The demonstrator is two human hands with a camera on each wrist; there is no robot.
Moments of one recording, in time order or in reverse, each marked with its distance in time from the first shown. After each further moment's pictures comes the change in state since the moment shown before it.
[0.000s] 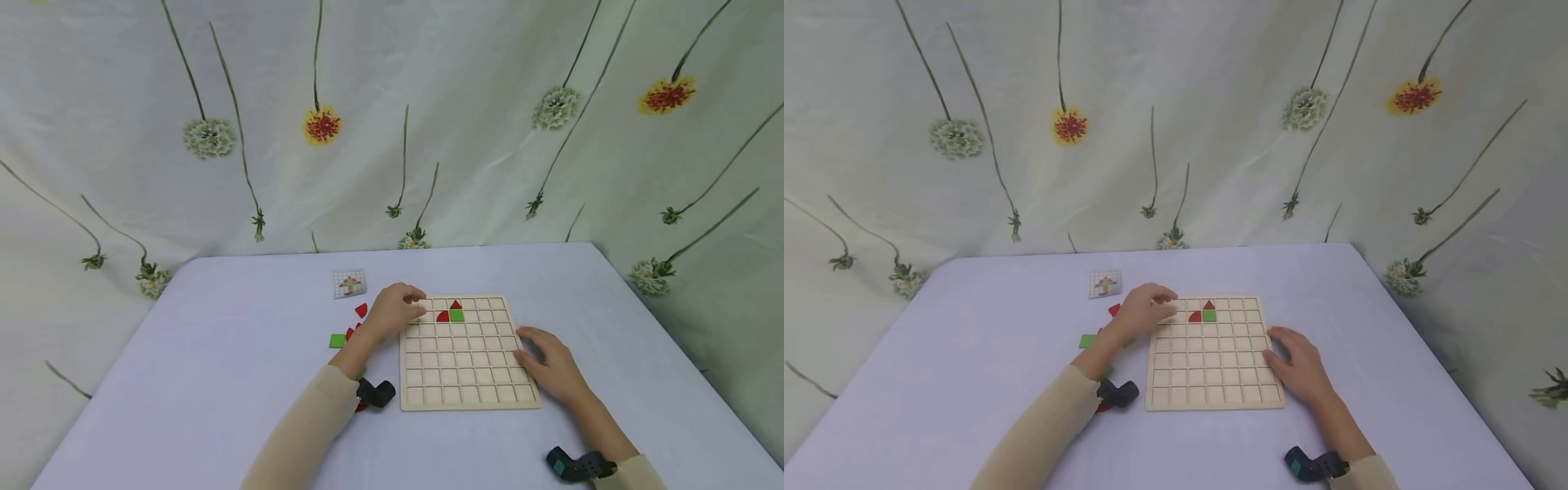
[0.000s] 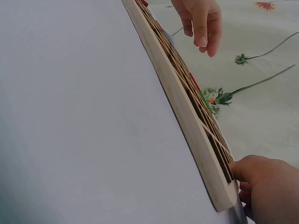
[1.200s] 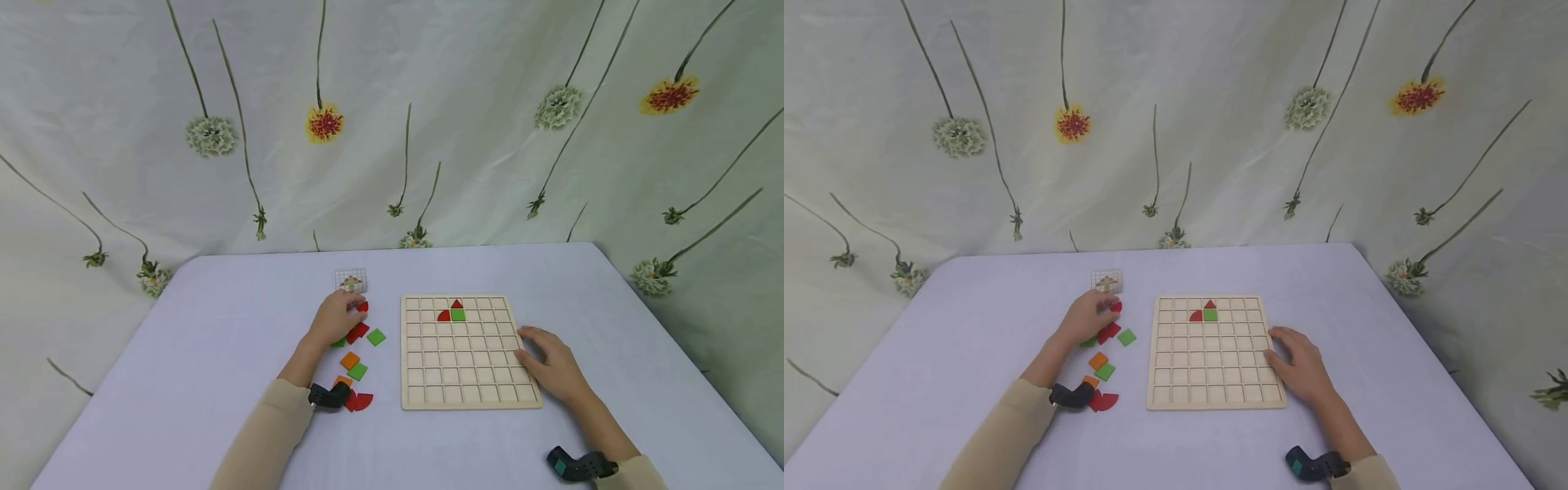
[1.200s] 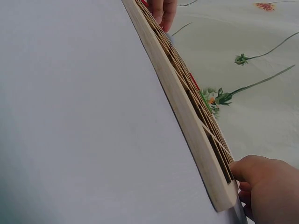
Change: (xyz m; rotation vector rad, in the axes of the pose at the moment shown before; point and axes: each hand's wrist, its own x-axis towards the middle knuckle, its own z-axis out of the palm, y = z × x) left_hand -0.041 -0.068 -0.057 0.217 0.085 -0.137; right_hand 0.000 0.002 0.002 -0.012 -0.013 0.035
